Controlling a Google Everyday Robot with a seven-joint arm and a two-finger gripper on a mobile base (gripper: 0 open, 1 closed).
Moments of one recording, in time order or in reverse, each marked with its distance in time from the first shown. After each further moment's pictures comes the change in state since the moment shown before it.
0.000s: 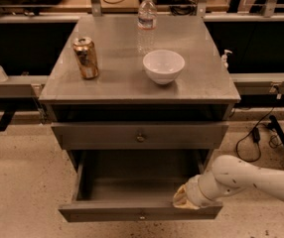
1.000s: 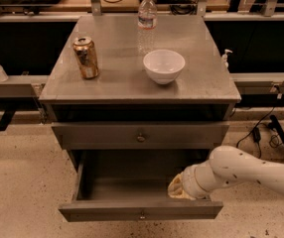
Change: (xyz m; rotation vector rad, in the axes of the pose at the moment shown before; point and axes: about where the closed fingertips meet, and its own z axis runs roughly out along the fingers) arm -0.044 -0.013 -0.042 0.074 0.015 -0.095
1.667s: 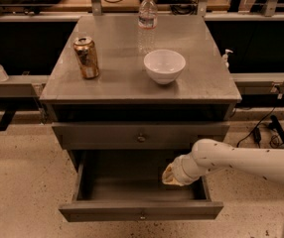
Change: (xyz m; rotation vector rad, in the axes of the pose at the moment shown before) arm 0.026 -0.064 0.054 0.044 0.075 0.004
